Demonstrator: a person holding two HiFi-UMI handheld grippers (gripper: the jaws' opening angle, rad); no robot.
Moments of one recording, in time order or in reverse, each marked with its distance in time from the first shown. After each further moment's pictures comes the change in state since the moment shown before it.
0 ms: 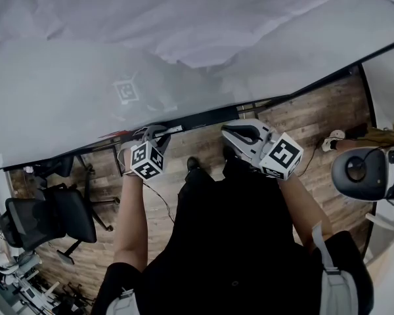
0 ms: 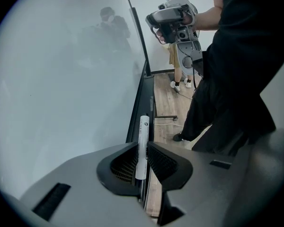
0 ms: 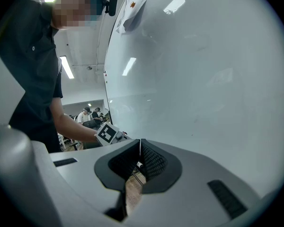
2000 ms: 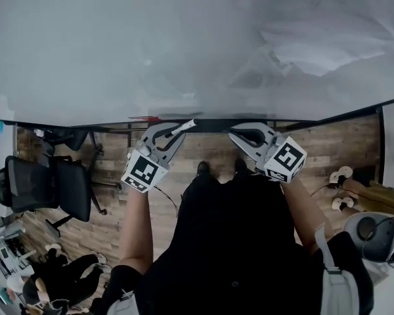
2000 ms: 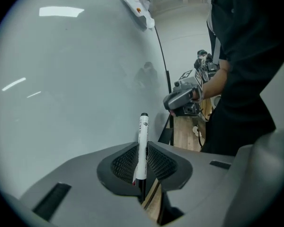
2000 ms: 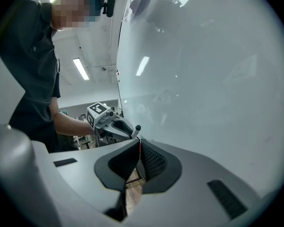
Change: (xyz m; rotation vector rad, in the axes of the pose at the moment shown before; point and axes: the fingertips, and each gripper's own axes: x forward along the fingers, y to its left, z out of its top) left arm -0.133 0.036 0.053 -0.331 -0.481 0.253; right arm 0.051 0.013 0.010 -0.032 -0.023 0.188
